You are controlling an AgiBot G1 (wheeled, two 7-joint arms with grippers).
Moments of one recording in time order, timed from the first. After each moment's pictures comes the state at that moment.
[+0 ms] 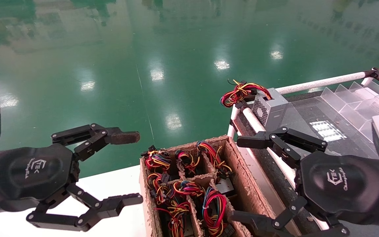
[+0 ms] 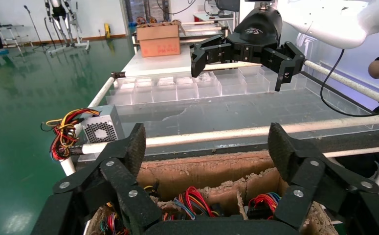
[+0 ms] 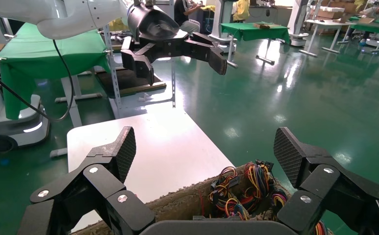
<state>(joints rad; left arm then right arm) -1.10 0.57 0.39 -1.25 0.65 1.45 -0.13 1.08 -0.61 -0.28 1.28 -0.73 -1.49 0.19</state>
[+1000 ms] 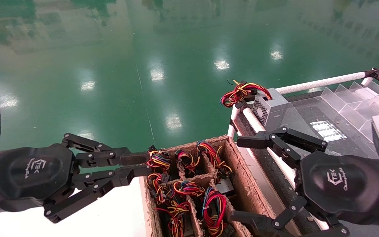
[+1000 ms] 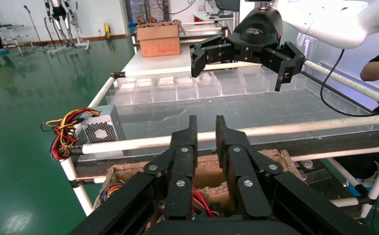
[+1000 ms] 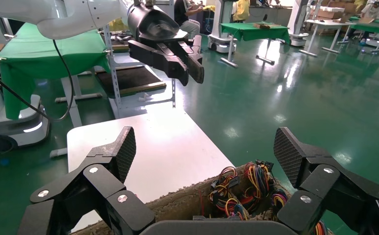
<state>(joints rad) -1.10 0.57 0.39 -1.25 0.65 1.45 -0.13 1.08 -0.61 -0.28 1.28 -0.73 -1.49 0.19</state>
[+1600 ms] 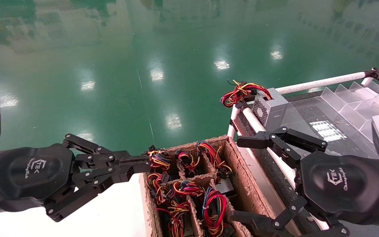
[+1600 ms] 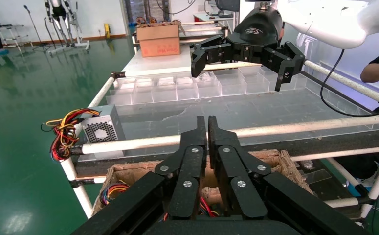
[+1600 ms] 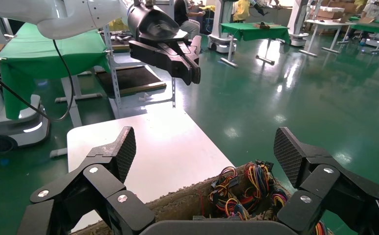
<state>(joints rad) -1.10 0.57 0.39 -1.25 0.65 1.45 -0.13 1.08 -0.61 -0.28 1.28 -0.73 -1.49 0.19</state>
